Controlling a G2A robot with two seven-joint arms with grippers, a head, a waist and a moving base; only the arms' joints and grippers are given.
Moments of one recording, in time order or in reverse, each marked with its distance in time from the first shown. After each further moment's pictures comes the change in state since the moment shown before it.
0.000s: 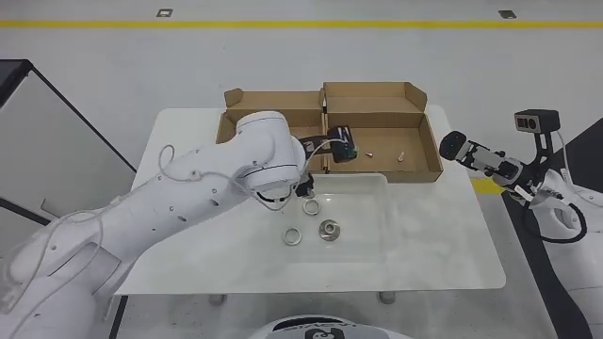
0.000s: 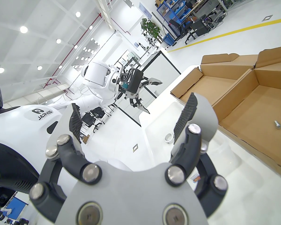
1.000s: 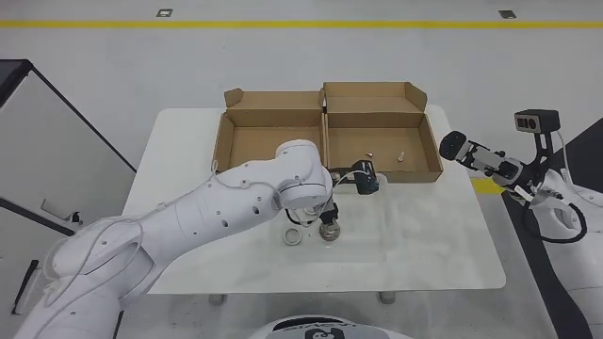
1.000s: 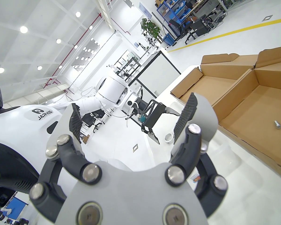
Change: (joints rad) left arm 0.051 -0.119 0.144 0.207 -0.034 -0.045 0.166; right arm 0.000 0.000 0.000 0.000 0.000 0.000 0.000
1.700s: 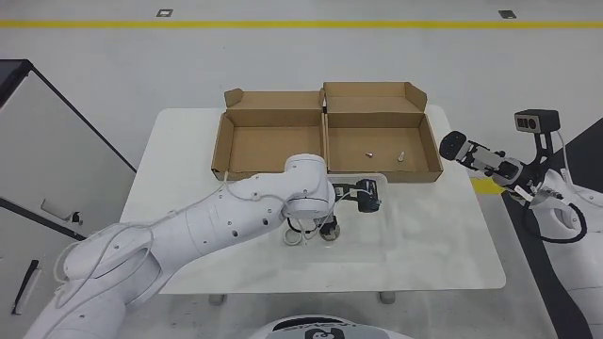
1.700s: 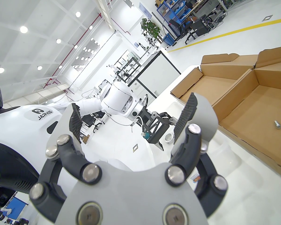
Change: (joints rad) left arm 0.044 -0.024 0.037 0.037 0.074 -0.128 0.017; right arm 0.000 0.000 0.000 0.000 0.000 0.000 0.000
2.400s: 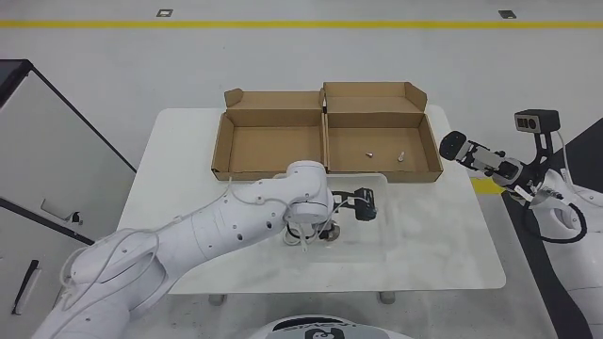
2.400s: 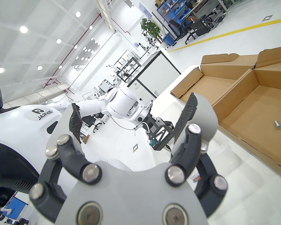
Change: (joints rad) left arm 0.043 -0.018 0.006 0.058 -0.001 -0.036 0.008; right arm 0.000 0.000 0.000 0.000 0.000 0.000 0.000
